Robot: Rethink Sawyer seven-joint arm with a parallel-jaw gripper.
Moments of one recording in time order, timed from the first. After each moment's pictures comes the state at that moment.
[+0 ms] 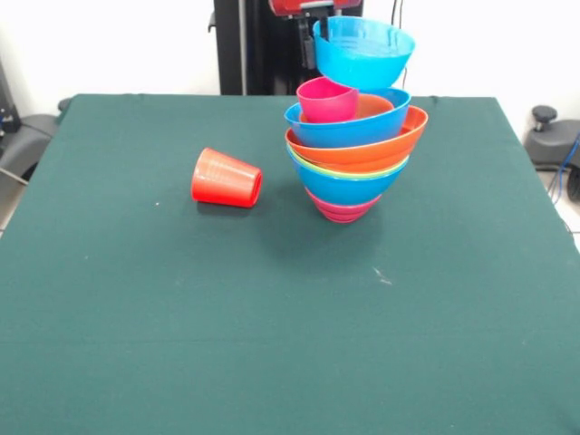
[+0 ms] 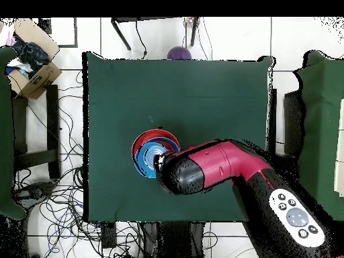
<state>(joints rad) -0.87 -0.93 0.88 2.07 -0.56 0.70 2.08</state>
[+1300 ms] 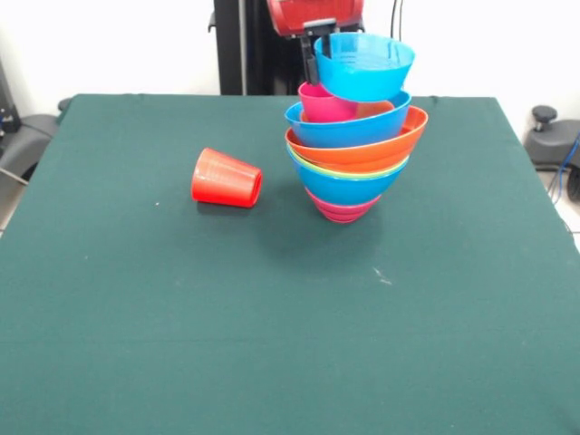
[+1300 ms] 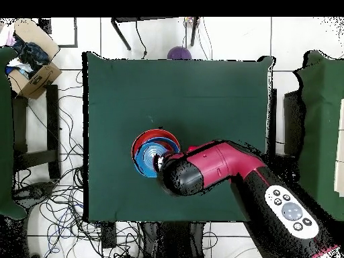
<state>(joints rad) -0.87 -0.87 0.88 2.07 -0.64 0.64 2.08</state>
